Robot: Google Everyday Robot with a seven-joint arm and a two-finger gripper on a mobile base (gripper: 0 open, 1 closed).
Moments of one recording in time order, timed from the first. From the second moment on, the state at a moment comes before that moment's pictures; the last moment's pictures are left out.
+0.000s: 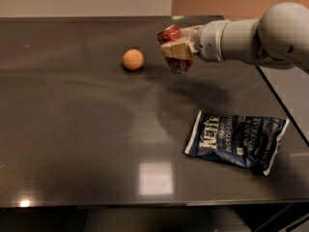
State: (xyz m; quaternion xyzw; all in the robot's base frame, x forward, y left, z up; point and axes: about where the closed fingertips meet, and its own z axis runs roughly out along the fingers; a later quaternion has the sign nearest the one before) arm 0.646 -0.061 0.957 -0.39 0.71 0.22 0.54
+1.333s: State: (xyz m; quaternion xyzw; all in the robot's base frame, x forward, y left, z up) arm 0.640 -0.074 0.945 -0.35 0.62 0.26 0.65
